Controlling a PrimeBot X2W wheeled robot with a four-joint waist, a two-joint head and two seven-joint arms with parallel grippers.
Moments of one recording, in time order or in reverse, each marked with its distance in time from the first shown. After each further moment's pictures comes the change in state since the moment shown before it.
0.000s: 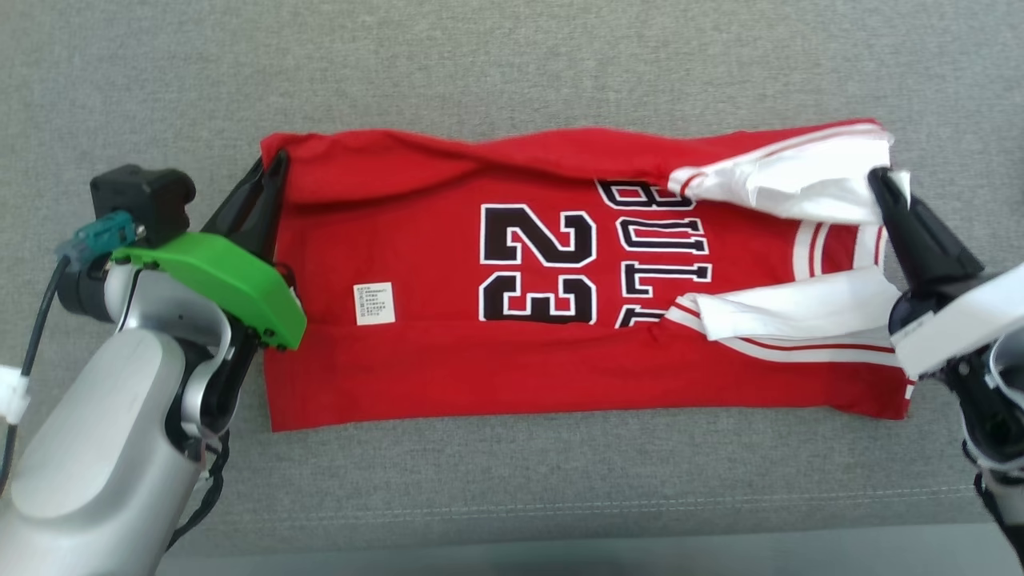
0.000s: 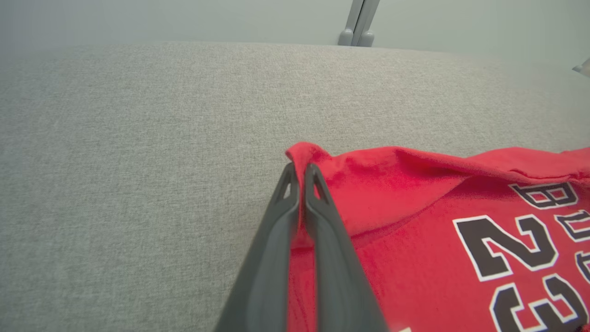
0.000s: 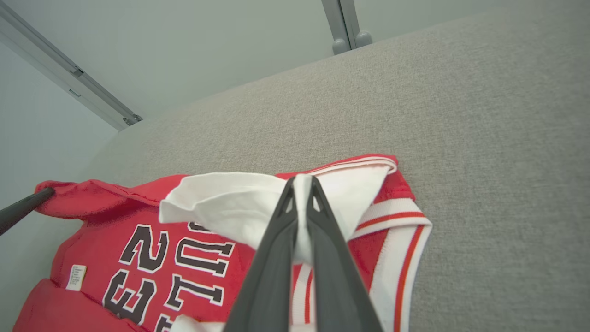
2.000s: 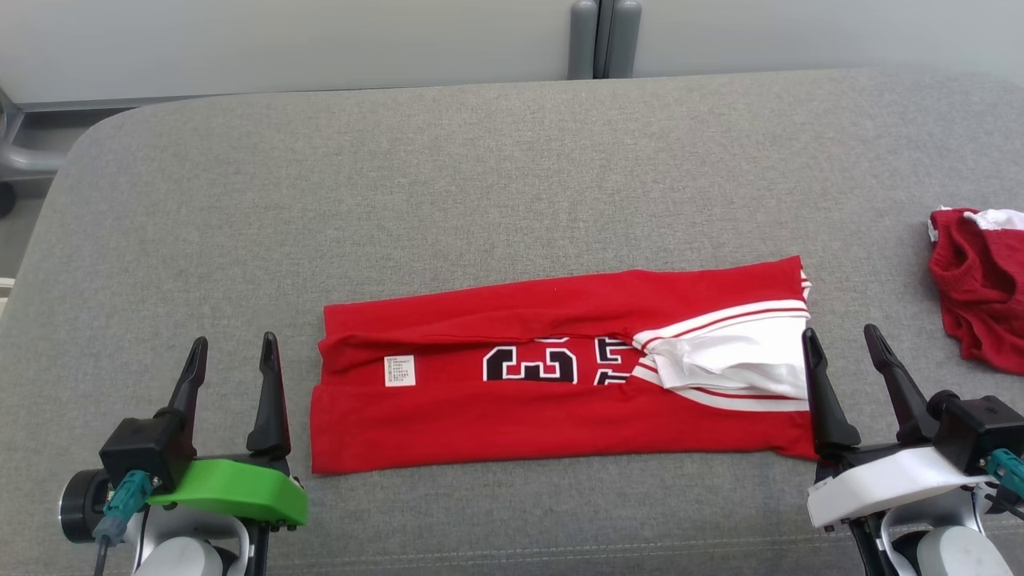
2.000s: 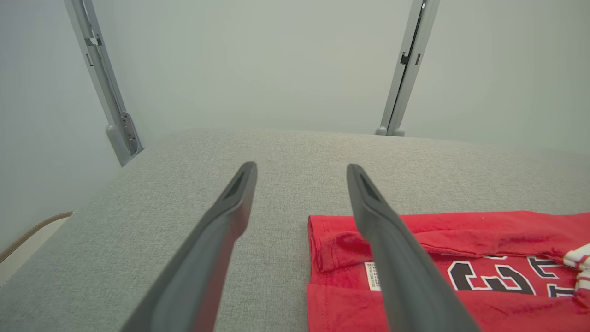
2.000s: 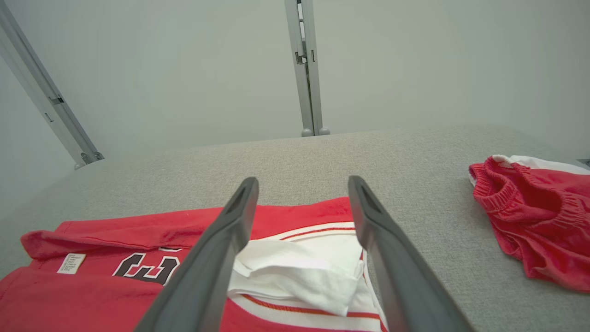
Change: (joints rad) left arm 0.491 -0.028 0.107 -0.135 0.143 0.194 -0.317; right arm 0.346 0.349 -0.123 0.007 -0.548 0.000 -0.247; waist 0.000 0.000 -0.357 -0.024
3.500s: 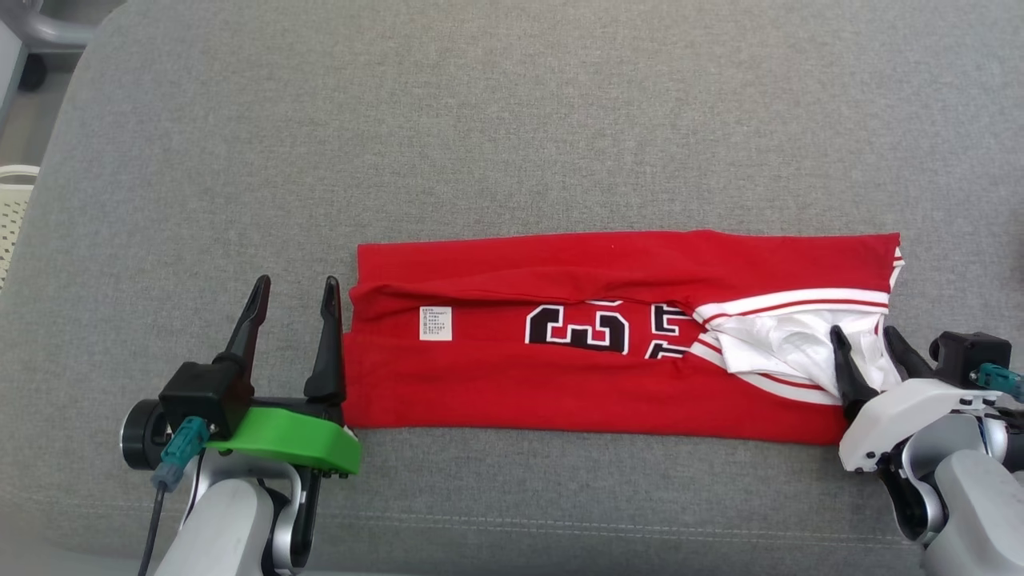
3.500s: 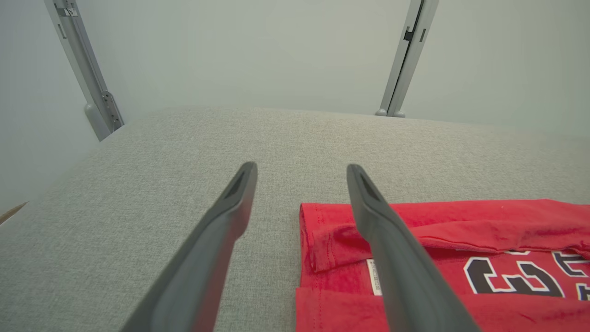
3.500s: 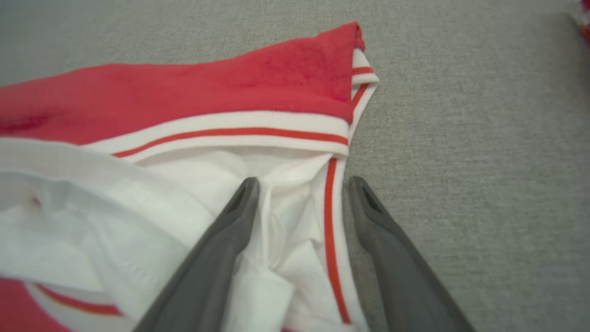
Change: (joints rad) left arm -0.118 -0.178 0.070 0.102 0.166 -0.151 -0.002; right arm -0.316 -0.175 0.123 0.614 0.179 -0.001 0.023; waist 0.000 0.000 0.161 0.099
